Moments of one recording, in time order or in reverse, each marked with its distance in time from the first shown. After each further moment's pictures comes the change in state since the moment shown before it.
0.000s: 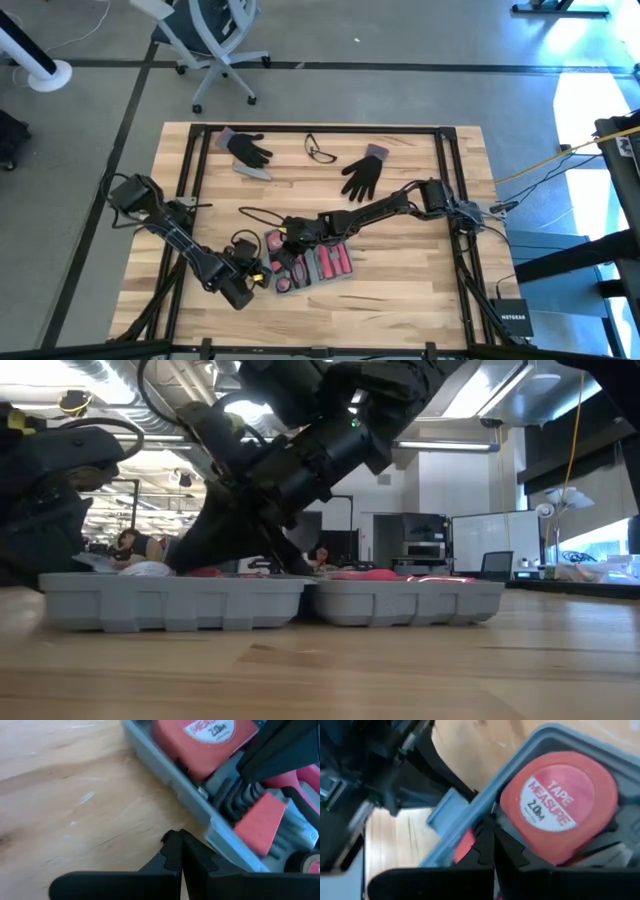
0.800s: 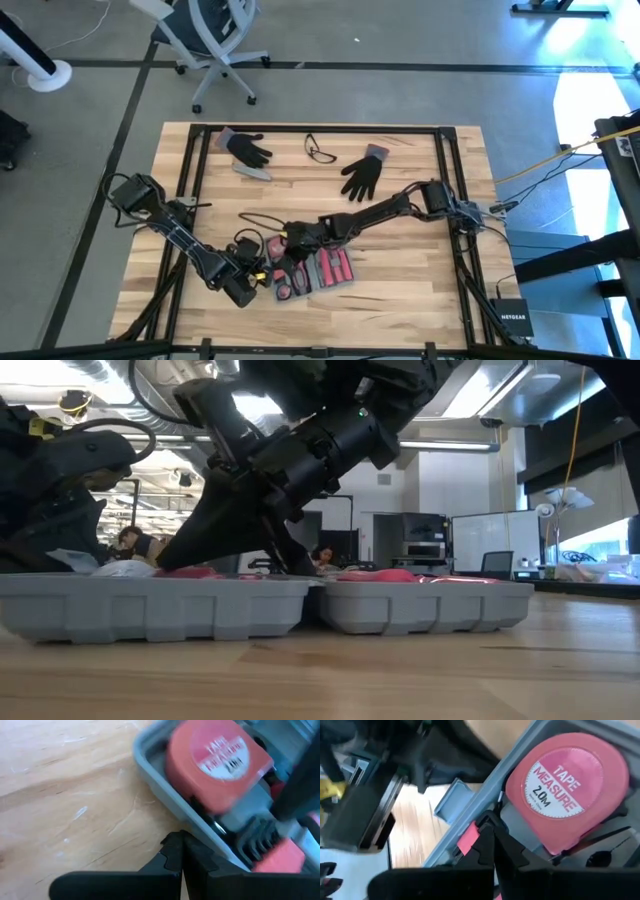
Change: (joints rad) left arm 0.032 0.000 -0.002 -0.018 -0.009 0.050; right arm 0.017 -0.013 -0.004 -0.026 -0.069 0.066
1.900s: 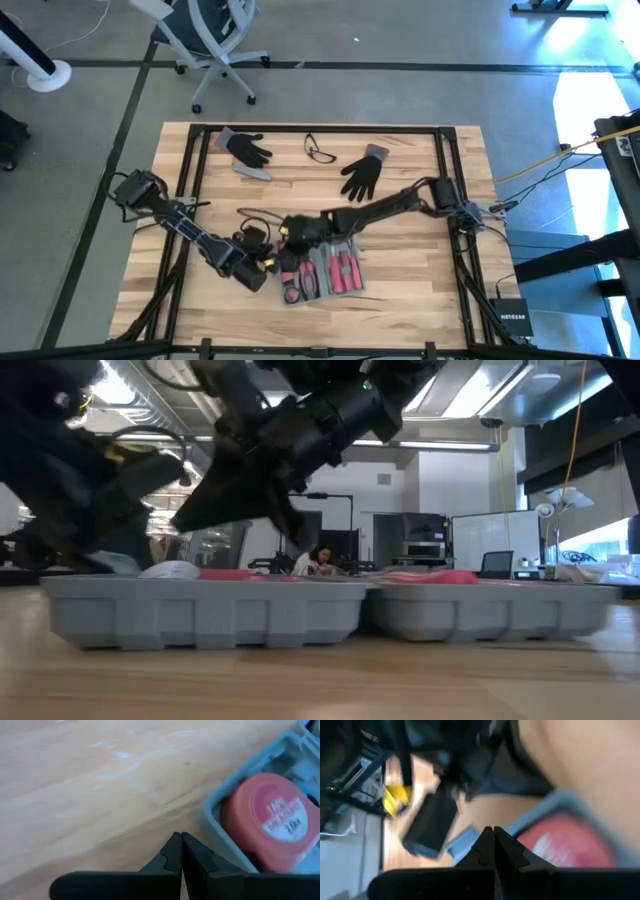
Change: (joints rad) left arm 0.103 -0.054 -0.021 0.089 -0.060 0.164; right arm 0.004 -0.085 0.003 -0.076 0.049 -0.182
